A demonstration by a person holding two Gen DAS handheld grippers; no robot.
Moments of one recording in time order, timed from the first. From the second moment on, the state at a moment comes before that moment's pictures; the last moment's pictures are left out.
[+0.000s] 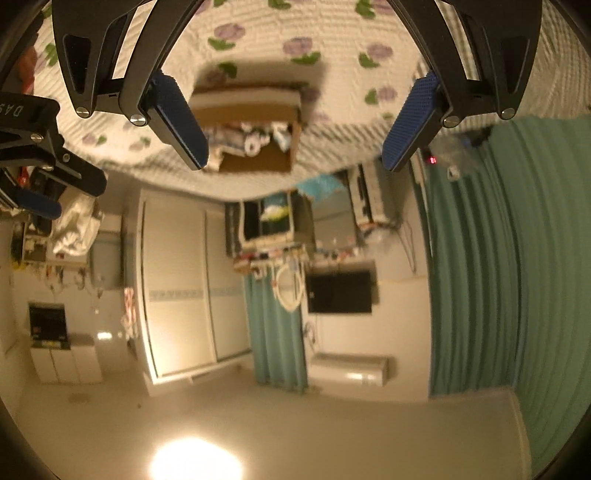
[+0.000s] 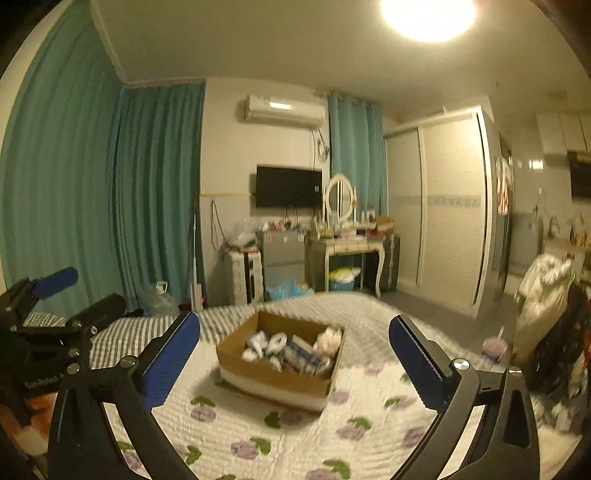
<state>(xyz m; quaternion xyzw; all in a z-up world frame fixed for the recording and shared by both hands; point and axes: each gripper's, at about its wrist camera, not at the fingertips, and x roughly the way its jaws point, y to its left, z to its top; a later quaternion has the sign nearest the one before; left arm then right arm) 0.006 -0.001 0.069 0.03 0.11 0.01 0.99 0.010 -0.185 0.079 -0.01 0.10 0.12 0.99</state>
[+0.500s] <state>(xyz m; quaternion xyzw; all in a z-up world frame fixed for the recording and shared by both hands) 0.015 0.004 0.035 0.01 0.15 0.00 0.99 0.038 -0.185 0.038 0.00 0.15 0.10 0.98</state>
